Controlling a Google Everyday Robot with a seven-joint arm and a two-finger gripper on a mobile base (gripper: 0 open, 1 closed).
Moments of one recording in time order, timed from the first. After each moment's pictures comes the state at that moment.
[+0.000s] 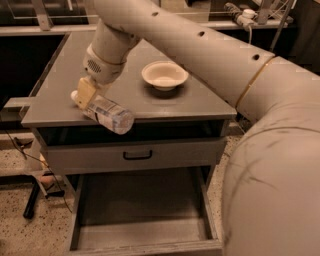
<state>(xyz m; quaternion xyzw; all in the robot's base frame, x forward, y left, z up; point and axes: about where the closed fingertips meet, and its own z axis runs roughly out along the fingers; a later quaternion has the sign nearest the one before) 0.605 0.182 0.873 -0.51 0.82 0.20 0.17</state>
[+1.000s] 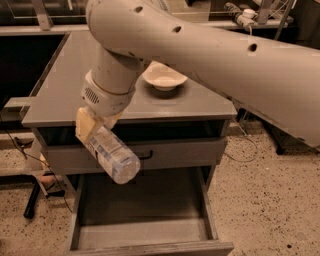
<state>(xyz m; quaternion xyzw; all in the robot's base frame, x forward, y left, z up) 0.486 0.145 0.871 -0.43 0.87 0.18 0.12</state>
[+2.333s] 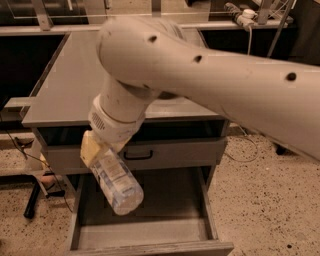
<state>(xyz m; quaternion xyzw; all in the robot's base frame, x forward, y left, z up) 0.438 0.126 0.850 -0.37 0.90 0.19 0.11</state>
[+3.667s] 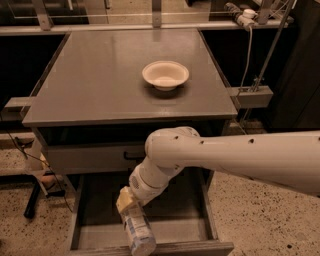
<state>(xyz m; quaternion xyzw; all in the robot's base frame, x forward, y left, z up) 0.424 0.081 0.630 -0.24 0.94 0.23 0.03</state>
